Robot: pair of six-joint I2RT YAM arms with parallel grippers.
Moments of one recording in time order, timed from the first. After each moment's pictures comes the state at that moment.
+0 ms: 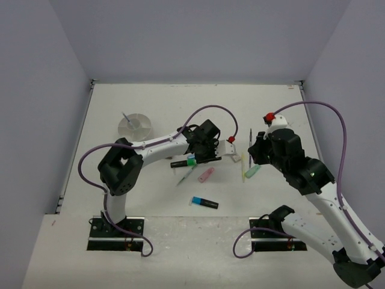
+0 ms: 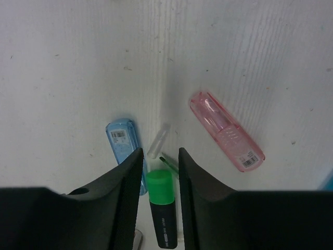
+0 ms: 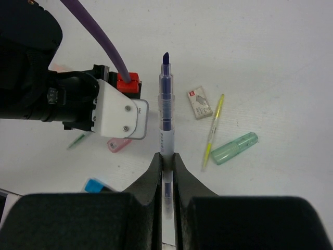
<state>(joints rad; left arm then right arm) -0.88 1.92 1.43 -0.59 0.16 0.59 0.55 0.81 1.02 -0.81 0.17 0.38</state>
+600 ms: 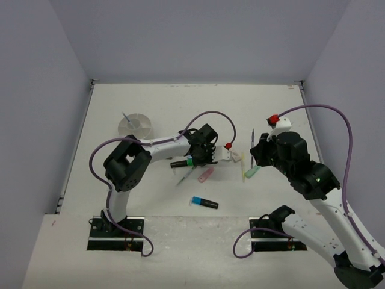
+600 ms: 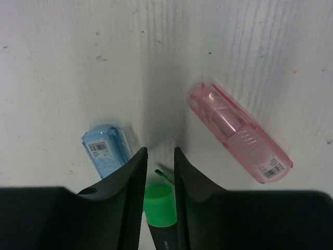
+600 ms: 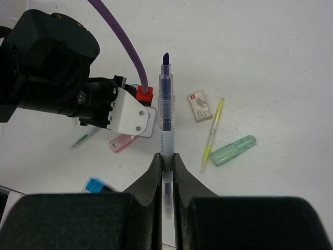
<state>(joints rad) -0.85 1.99 1.37 -0.55 0.19 0.69 0.55 0.75 1.02 -0.82 0.17 0.36</state>
